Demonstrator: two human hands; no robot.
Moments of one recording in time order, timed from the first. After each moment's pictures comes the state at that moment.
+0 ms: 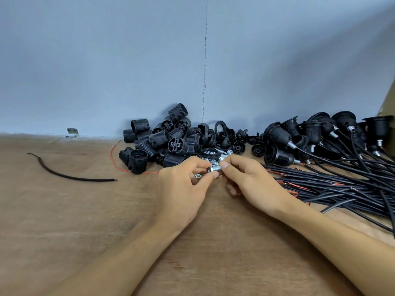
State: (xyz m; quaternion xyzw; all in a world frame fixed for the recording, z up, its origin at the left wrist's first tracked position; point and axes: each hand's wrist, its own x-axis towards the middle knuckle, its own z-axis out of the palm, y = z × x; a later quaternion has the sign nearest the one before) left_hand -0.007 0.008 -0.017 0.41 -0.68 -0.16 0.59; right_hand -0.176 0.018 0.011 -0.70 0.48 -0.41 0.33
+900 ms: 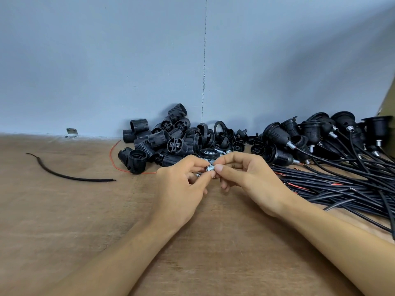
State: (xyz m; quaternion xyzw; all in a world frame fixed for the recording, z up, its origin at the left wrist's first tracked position) left_hand -0.005 0.010 -0.013 0.41 -0.67 -0.21 0.58; right_hand -0.175 0.015 0.013 -0.64 0.41 -0.49 0.44
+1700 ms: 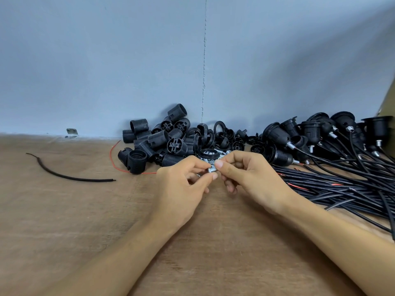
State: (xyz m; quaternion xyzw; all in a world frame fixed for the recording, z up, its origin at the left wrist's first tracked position) left_hand -0.004 0.010 -0.012 0.39 -0.69 -0.21 0.58; right_hand -0.177 0.016 0.016 -0.67 0.43 -0.46 0.39
